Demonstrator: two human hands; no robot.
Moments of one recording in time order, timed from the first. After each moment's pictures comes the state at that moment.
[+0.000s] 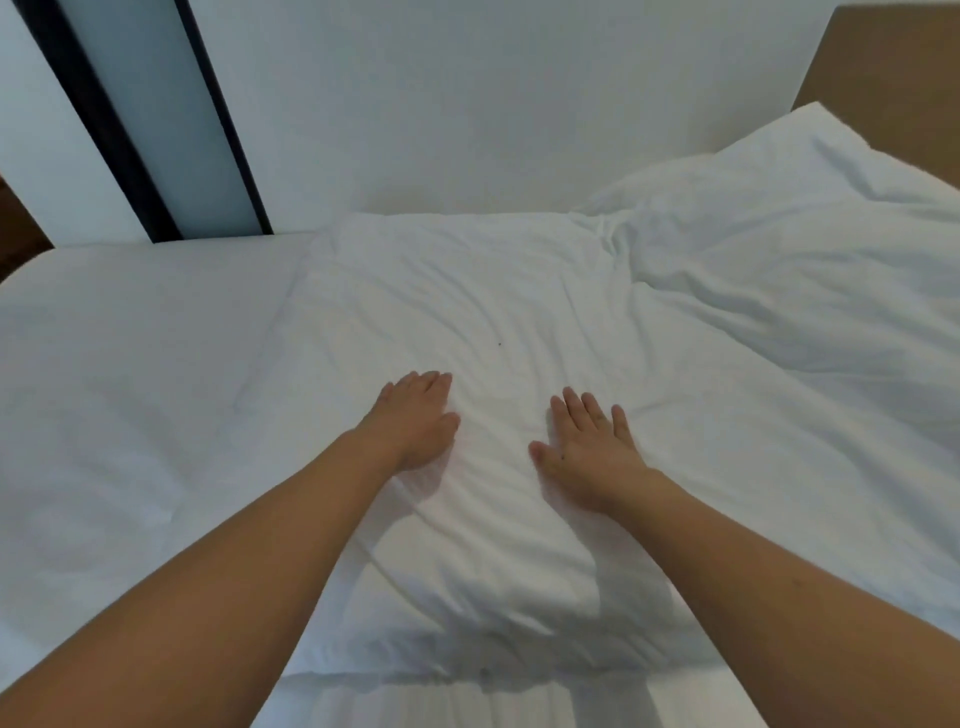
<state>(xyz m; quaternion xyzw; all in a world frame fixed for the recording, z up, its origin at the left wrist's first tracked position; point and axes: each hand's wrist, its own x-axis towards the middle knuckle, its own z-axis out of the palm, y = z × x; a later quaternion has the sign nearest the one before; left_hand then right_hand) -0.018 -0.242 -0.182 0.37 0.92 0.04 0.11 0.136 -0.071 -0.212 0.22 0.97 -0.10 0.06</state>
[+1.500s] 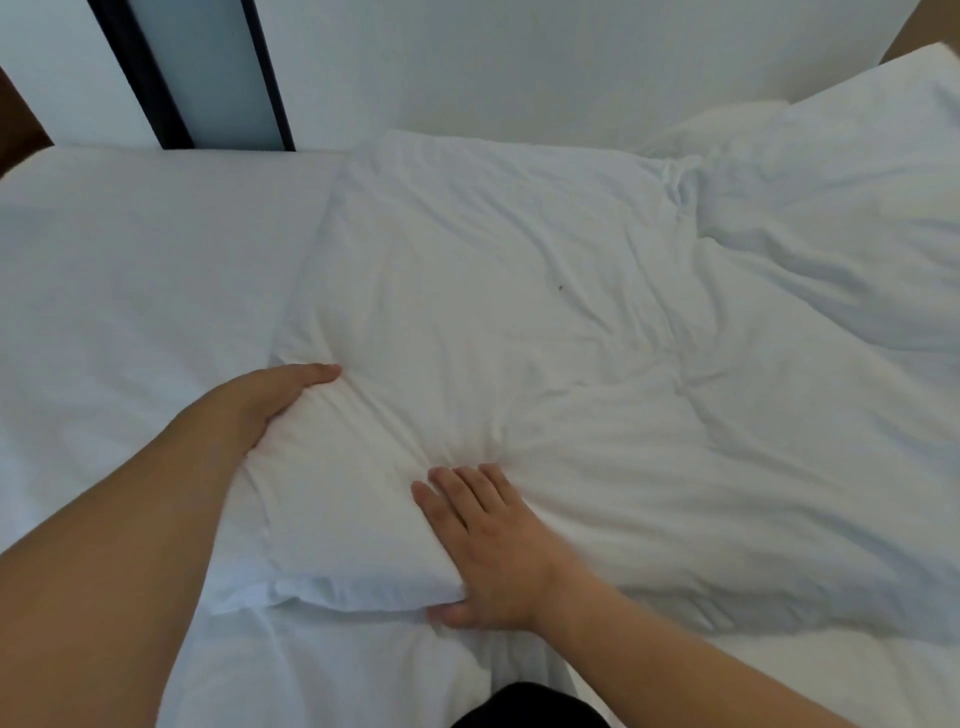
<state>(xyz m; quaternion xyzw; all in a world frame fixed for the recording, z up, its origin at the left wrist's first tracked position) -0.087 -0.409 -0.201 -0.12 0.81 0.48 0.32 0.142 -0.238 -0.273 -0.14 0.99 0.00 0.00</state>
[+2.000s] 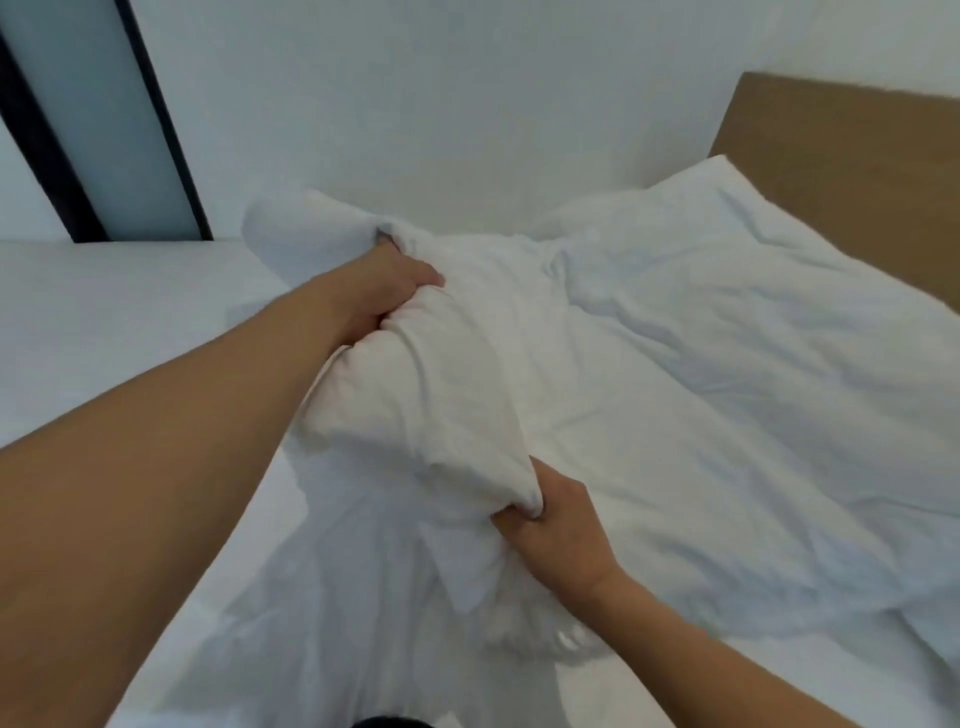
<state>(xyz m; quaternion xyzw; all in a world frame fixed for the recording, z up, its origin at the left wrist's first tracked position) 0.010 -0.194 -0.015 0.21 0.76 0.57 0.24 0.226 -0.125 -0.166 0.14 0.85 -0.44 -0.24</state>
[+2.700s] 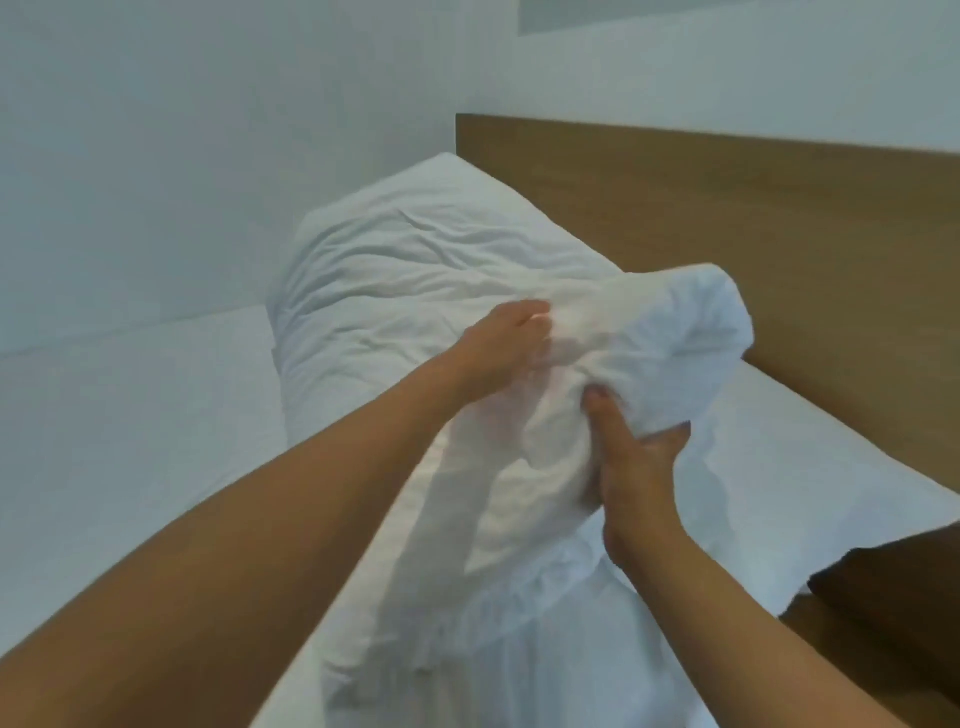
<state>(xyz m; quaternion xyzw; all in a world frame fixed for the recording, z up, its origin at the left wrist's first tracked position) 0.286 0.122 -0.018 0.57 0.67 0.40 0.25 0.442 0.103 -0.085 0.42 0.42 -0.58 -0.56</state>
